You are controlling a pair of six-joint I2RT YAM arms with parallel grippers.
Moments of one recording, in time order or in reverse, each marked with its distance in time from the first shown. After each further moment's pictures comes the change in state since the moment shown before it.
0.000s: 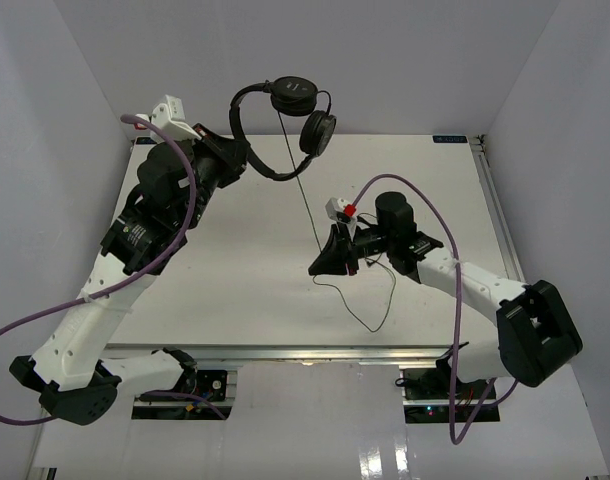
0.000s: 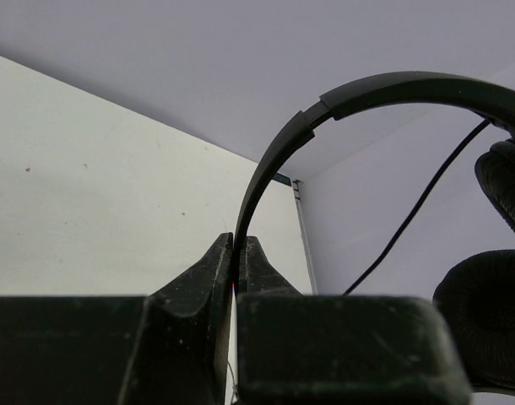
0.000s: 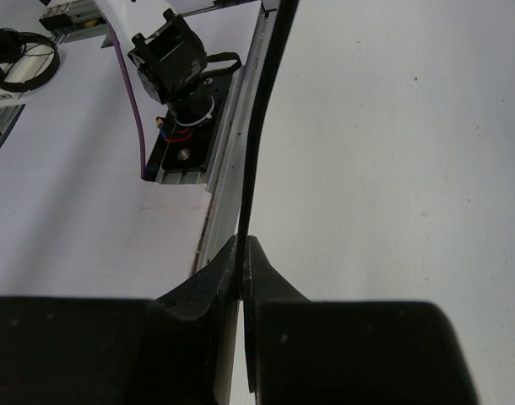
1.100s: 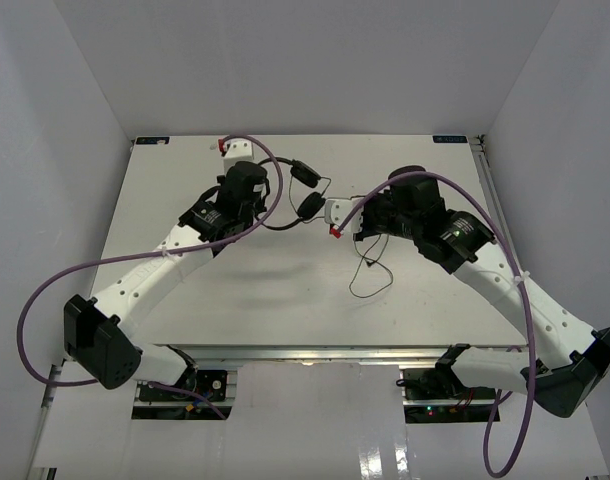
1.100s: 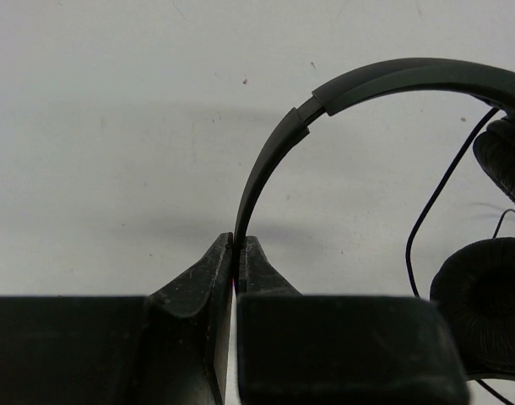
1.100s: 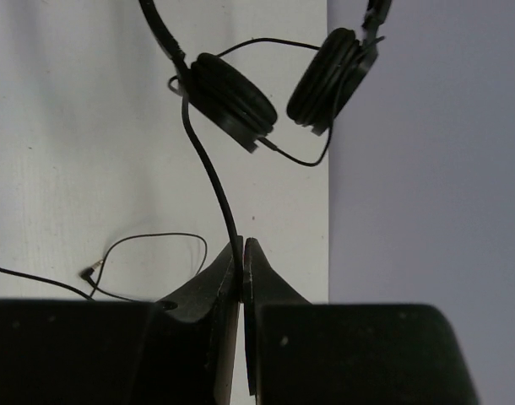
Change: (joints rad) left arm 0.007 0.219 -0.283 -0.001 -0.213 0.338; right arm 0.109 -0.189 0.474 -0.871 0.973 -1.054
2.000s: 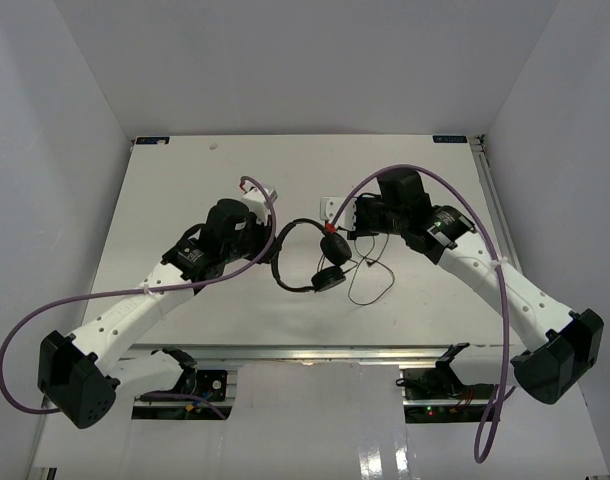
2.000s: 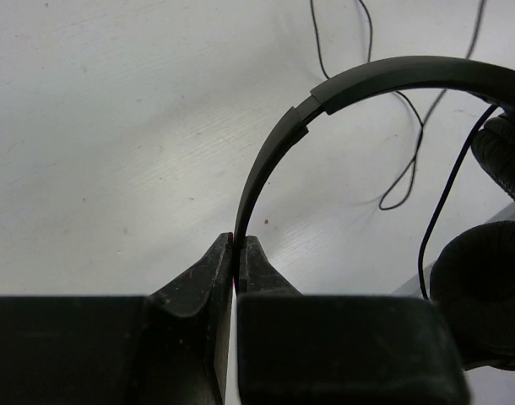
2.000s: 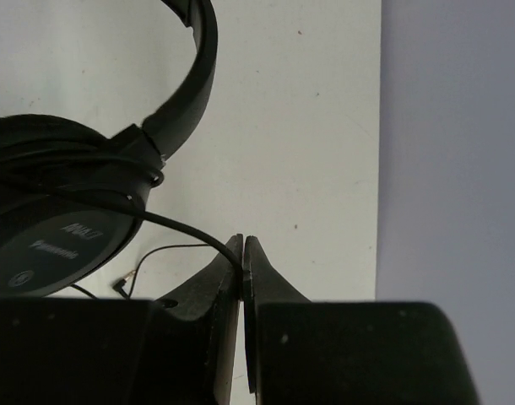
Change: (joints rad) left arm 0.000 -0.244 -0.344 0.106 0.702 0.142; right arm -0.058 0.086 -0.051 0.044 -0.100 0.043
